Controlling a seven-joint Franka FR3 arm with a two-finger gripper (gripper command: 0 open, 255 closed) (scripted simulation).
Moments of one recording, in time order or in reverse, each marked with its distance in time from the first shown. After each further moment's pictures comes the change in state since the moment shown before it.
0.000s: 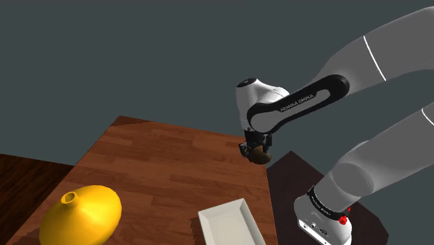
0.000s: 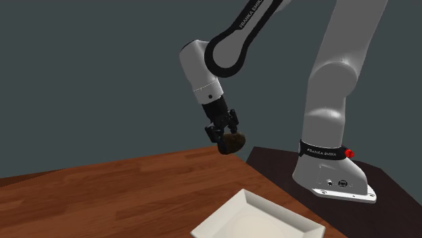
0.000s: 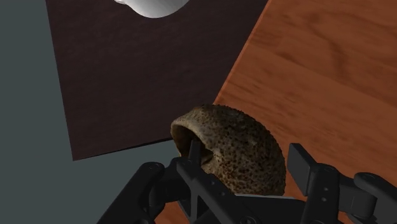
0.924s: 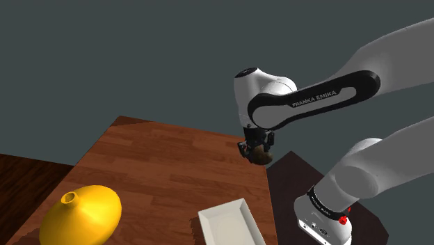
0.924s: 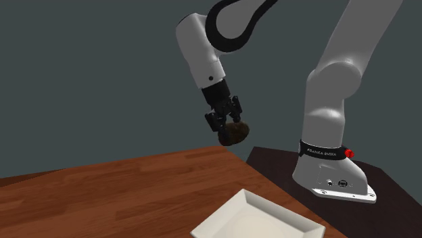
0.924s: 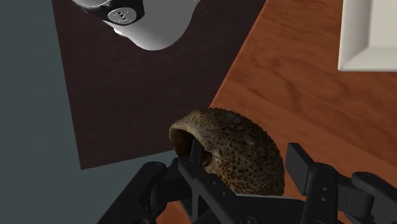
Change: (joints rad) arm 0.084 -0.137 0.041 0.049 0.113 -0.181 0.034
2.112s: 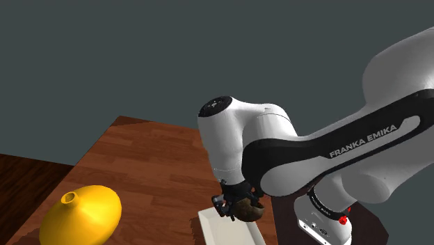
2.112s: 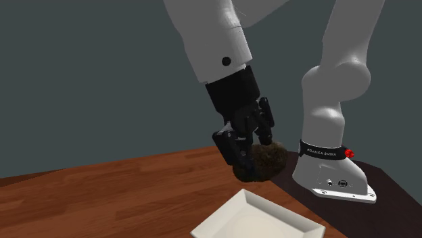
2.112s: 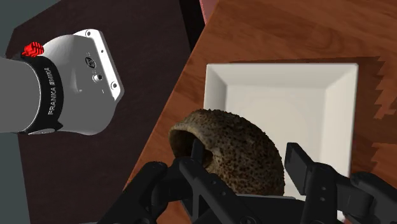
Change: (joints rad) arm 0.216 0.145 0.323 0.217 0.219 -0.034 0.456
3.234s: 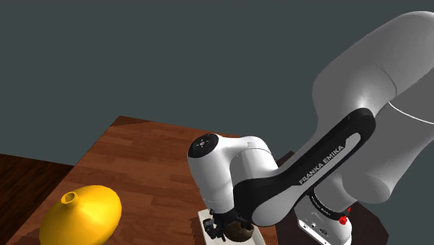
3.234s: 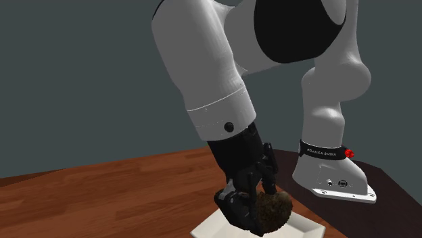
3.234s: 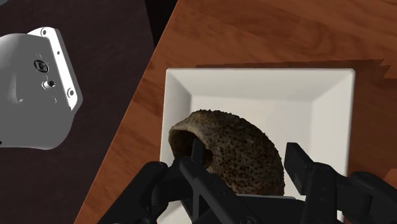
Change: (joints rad) arm 0.009 0.285 0.072 -0.022 -0.147 0.258 0.168
